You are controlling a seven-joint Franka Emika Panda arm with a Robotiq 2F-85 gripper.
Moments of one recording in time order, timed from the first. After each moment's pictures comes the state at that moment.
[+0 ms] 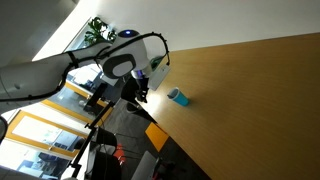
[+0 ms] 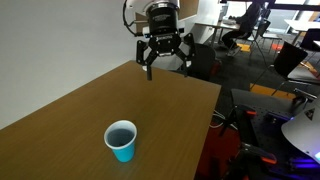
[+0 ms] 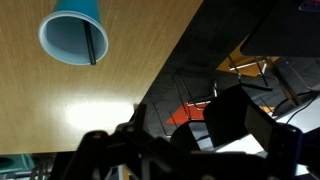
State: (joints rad) arm 0.03 0.12 -0.07 -2.12 0.60 1.86 -2.04
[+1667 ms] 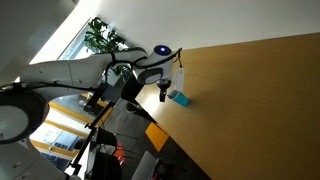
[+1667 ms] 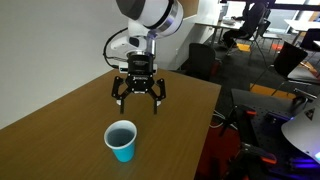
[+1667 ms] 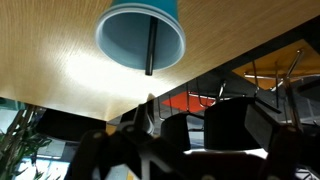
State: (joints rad) arm -0.06 0.46 0.08 -1.97 0.81 2.02 -2.50
